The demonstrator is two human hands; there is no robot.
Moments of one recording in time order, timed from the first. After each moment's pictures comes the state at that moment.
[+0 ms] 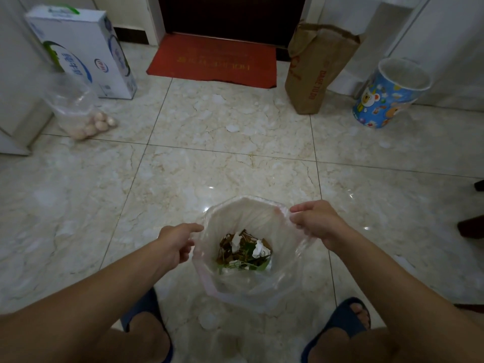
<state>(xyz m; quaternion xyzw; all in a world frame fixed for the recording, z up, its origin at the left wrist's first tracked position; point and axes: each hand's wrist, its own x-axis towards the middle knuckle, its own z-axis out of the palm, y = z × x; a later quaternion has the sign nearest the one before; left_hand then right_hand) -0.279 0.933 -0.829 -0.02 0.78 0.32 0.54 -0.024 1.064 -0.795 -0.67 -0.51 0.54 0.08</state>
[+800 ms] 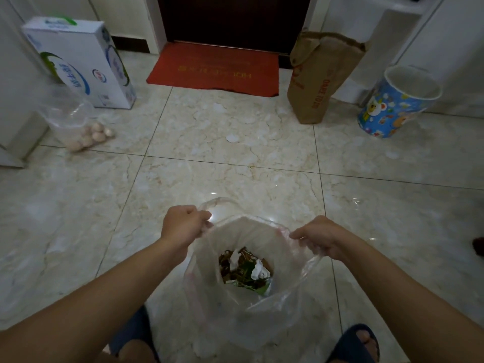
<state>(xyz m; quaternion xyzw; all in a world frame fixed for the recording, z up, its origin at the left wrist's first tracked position) -0.273 1.004 -0.805 0.15 0.80 0.40 0.43 -0.023 1.115 -0.811 -0.68 -0.50 0.53 -0.06</state>
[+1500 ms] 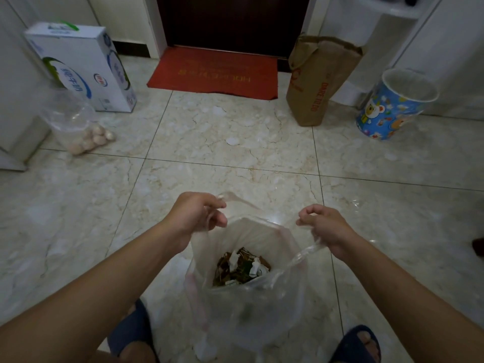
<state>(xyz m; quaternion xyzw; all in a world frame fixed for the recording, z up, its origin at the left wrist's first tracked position) -0.272 1.013 -0.759 0.19 0.70 0.40 0.56 -0.018 1.115 -0.804 -0.66 -0.47 0.57 0.14</state>
